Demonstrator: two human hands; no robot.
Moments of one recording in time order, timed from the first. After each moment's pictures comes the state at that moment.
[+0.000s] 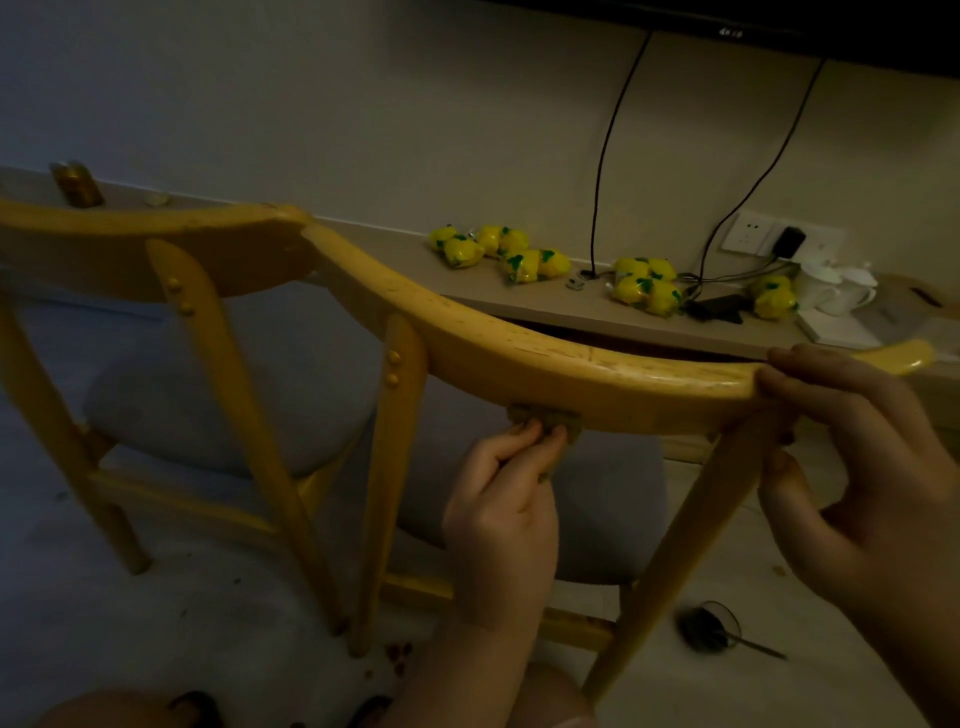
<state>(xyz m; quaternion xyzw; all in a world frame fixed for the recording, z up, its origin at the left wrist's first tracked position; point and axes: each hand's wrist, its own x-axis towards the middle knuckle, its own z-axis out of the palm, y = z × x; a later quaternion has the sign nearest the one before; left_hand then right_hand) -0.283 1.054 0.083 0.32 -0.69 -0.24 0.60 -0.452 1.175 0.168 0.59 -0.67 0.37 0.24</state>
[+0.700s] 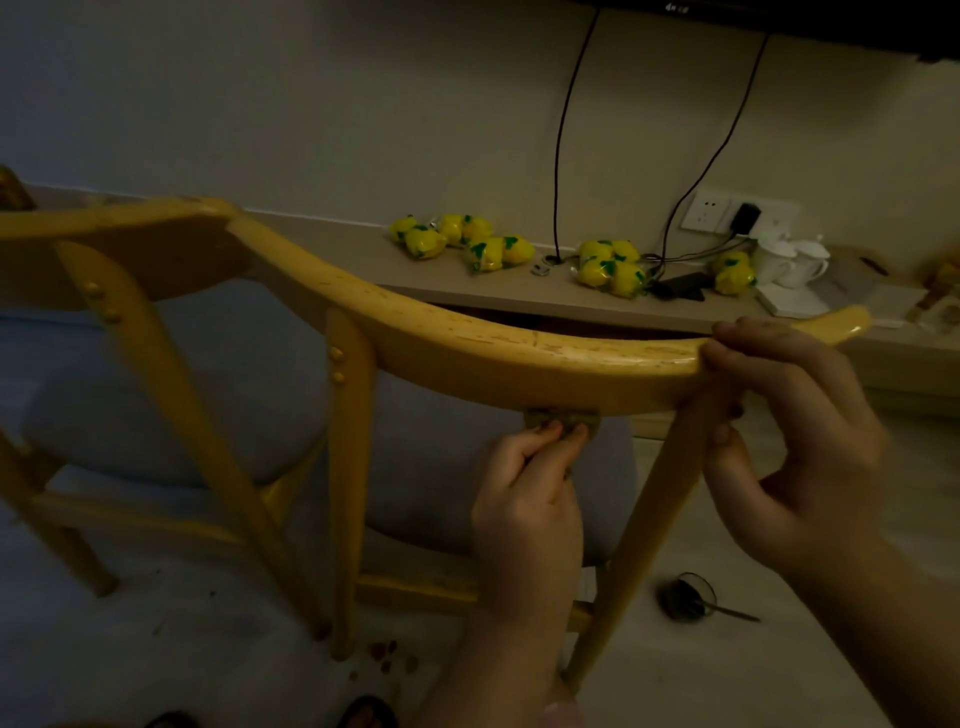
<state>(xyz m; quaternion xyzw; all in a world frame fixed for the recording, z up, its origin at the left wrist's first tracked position) -0.316 1.077 0.077 0.31 -0.71 -0.25 0.58 -0.459 1.169 0.161 0.60 -0.63 0.40 0.27</state>
